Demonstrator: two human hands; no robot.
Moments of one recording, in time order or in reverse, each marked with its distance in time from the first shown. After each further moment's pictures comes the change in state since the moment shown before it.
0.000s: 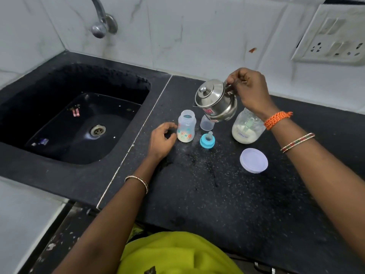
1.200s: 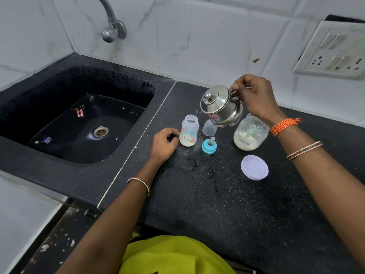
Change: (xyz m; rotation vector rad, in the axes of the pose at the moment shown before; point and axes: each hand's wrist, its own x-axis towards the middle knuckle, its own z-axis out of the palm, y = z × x) left_hand -0.002 0.001 0.000 -0.036 0.055 -0.003; right_hand 0.001 -0.006 -0.007 -0.070 -0.020 -0.050
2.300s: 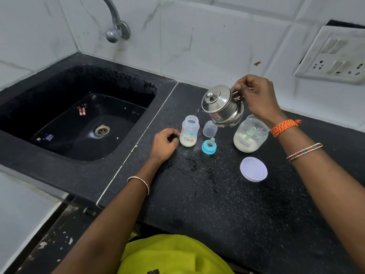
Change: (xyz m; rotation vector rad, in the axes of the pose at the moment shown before) left_hand 0.000 -0.004 0.001 0.013 -0.028 -0.023; right_hand 0.001 0.000 -0.003 0.027 0.021 -0.017
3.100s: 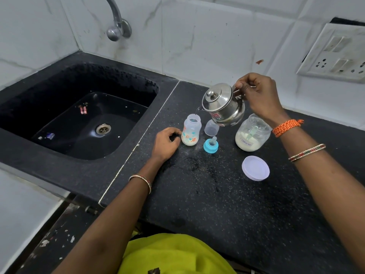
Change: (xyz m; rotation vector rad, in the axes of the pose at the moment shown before) left_hand 0.000 0.001 -0.001 0.014 -0.014 0.002; right_hand -0.003 -0.007 0.002 0.013 0.009 -0.004
